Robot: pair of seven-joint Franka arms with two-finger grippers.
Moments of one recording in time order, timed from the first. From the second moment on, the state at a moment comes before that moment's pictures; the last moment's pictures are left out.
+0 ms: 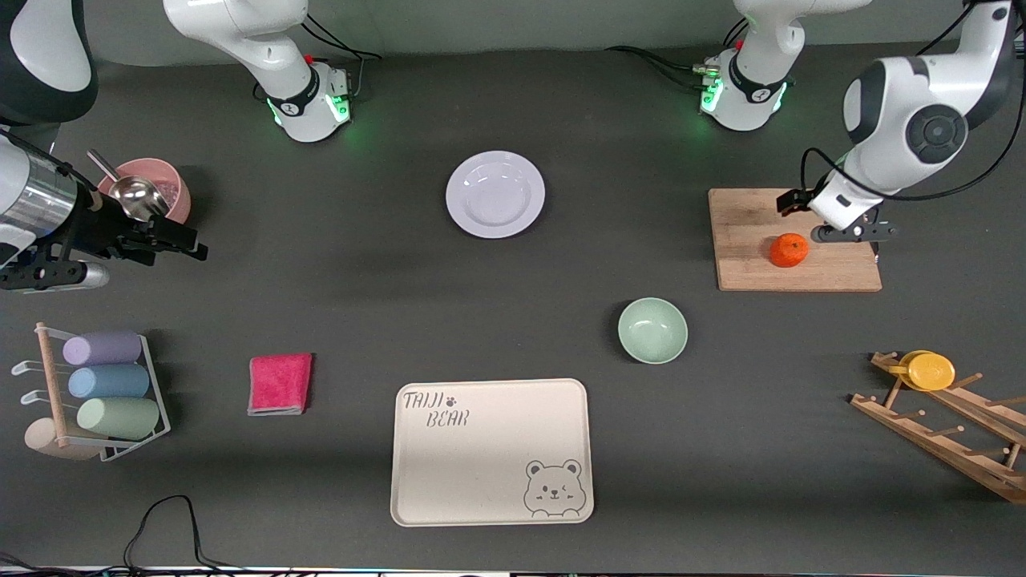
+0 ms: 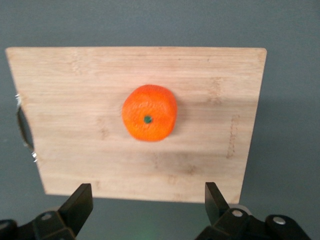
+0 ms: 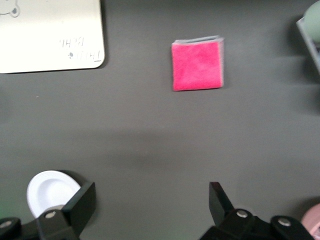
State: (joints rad) left arm 0.04 -0.16 -0.02 -2.59 0.07 2.23 -0.04; right arm 0.12 -0.02 -0.14 -1.81 0.20 1.72 -0.02
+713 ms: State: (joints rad) left arm 0.04 0.04 -0.02 -2.66 0.11 2.57 -0.03; right arm 0.16 -0.01 -0.14 -1.88 0.32 1.72 0.05
